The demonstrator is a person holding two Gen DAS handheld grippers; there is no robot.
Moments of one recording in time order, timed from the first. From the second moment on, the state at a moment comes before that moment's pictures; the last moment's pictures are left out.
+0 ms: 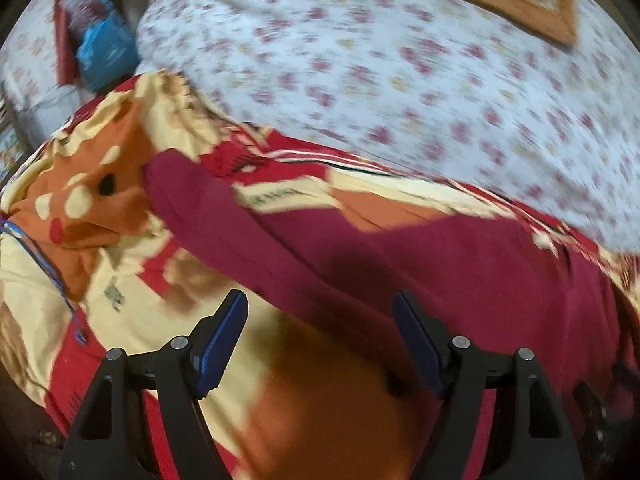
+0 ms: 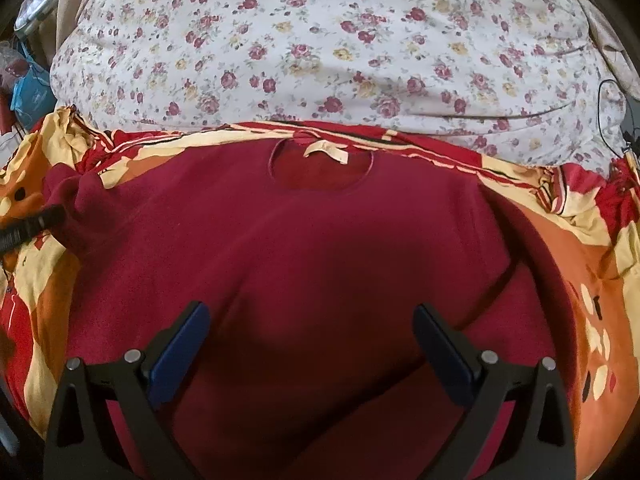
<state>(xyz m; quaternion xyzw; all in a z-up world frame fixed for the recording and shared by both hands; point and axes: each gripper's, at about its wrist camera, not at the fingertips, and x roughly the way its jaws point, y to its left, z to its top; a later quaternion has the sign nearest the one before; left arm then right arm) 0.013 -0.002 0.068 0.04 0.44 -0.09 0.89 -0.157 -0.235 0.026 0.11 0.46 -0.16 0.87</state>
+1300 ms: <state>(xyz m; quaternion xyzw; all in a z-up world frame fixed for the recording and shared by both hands) 0.103 0.081 0.096 -0.05 0.42 -0.14 0.90 -0.156 -0.237 0.023 0.14 0.47 -0.13 0.86</state>
